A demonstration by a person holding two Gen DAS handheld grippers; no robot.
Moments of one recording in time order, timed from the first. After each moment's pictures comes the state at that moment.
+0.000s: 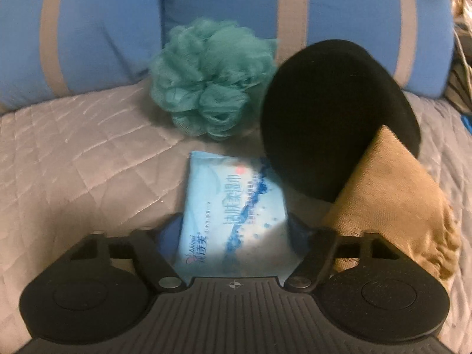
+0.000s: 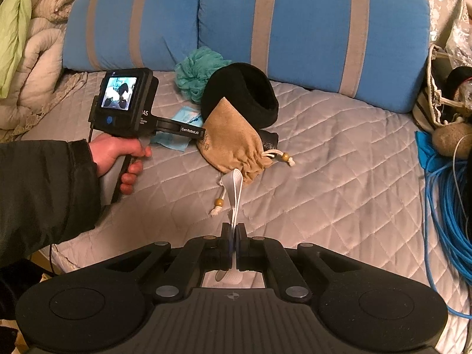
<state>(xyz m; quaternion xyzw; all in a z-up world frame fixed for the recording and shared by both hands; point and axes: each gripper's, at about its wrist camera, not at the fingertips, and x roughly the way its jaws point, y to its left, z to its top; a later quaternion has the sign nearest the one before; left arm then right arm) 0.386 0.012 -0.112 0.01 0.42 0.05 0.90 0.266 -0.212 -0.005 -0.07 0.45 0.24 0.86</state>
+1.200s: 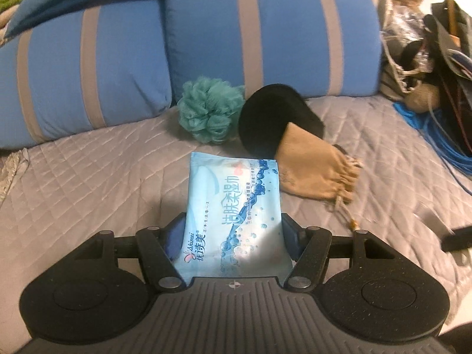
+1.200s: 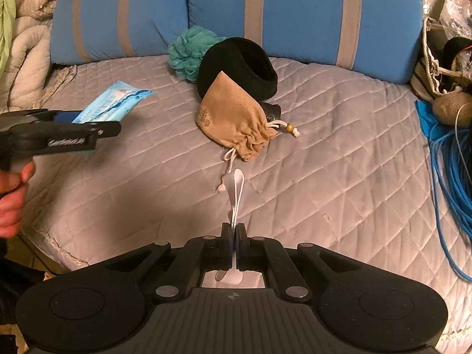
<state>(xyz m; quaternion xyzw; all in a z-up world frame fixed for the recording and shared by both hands) 0.227 0.009 -0.017 0.05 0.38 0.00 0.92 0.251 -0.199 -0.022 -0.05 0.48 0.22 0.85</state>
